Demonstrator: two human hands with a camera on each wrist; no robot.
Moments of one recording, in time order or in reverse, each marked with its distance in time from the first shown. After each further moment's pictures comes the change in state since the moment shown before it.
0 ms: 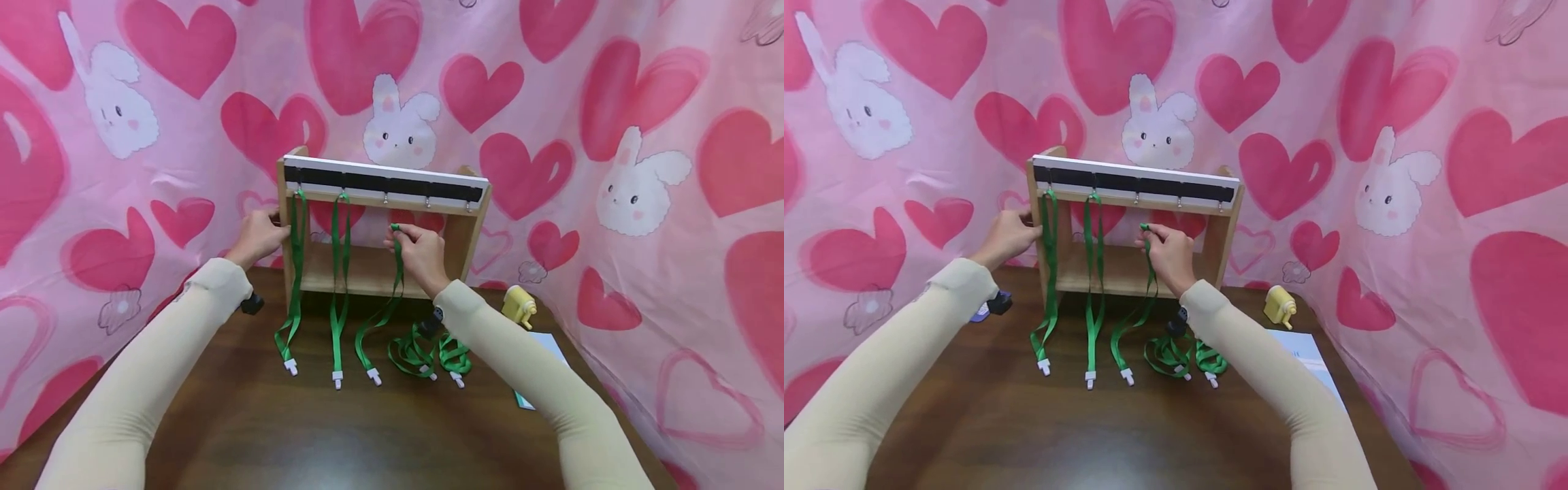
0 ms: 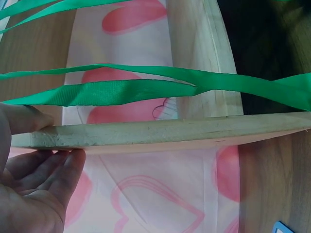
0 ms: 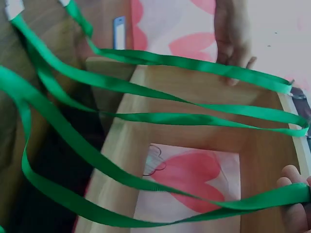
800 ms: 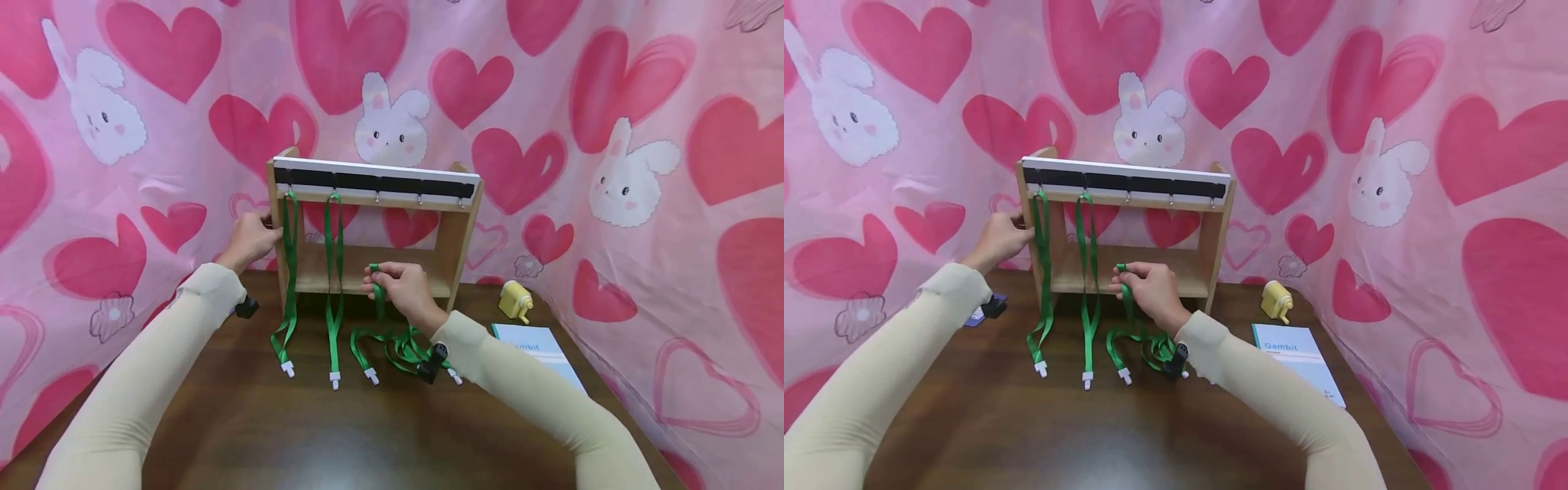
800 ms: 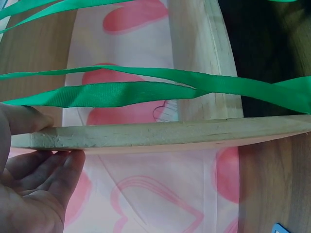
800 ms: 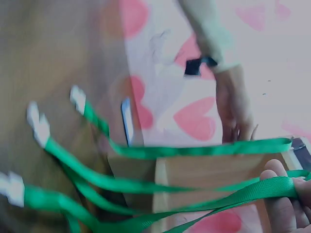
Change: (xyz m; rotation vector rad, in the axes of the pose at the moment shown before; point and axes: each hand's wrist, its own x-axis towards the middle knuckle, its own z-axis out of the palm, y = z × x) left_hand 0.001 0.002 0.000 0.039 0.006 0.009; right_hand -0.063 -0.001 0.004 0.244 -0.269 0.229
